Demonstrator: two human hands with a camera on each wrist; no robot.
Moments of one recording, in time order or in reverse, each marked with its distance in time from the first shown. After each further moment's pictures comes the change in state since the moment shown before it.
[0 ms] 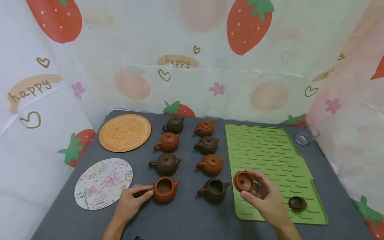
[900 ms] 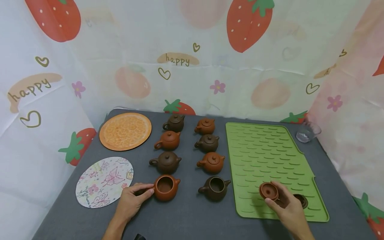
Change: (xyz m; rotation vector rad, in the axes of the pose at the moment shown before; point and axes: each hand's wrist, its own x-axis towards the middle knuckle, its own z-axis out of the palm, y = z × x) left_hand -0.001 -0.003 0.000 0.005 0.012 -0.030; right_hand -0.048 0.042 -0.060 -0.459 0.227 0.278
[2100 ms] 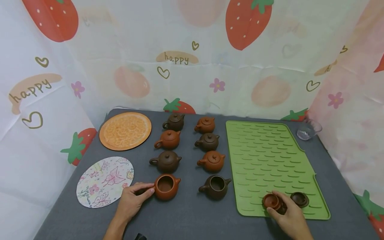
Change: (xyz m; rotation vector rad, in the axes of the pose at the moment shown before) left_hand -0.002 0.038 0.002 0.014 -0.007 -0.006; right_hand -0.004 0.026 -0.009 -0.338 -0.121 0.275
